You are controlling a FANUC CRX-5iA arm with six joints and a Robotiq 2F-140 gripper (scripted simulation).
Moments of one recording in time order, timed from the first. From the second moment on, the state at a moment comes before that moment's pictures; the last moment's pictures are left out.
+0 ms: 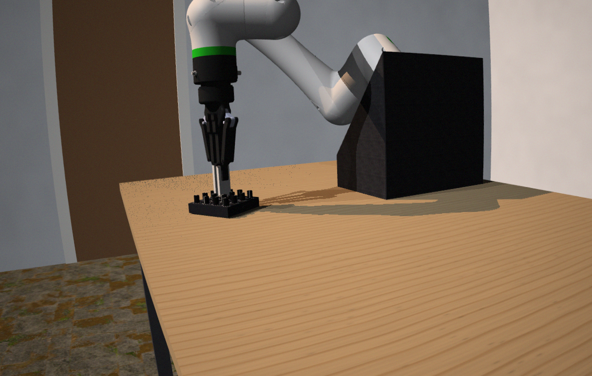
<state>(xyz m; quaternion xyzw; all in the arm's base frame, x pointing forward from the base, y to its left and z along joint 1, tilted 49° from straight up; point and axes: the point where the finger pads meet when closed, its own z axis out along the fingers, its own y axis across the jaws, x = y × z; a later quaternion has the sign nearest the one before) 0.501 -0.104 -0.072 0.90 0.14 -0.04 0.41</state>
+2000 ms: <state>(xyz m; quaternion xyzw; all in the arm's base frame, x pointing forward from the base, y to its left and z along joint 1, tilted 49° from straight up) 0.499 -0.076 -0.047 0.90 0.14 -0.04 0.41</state>
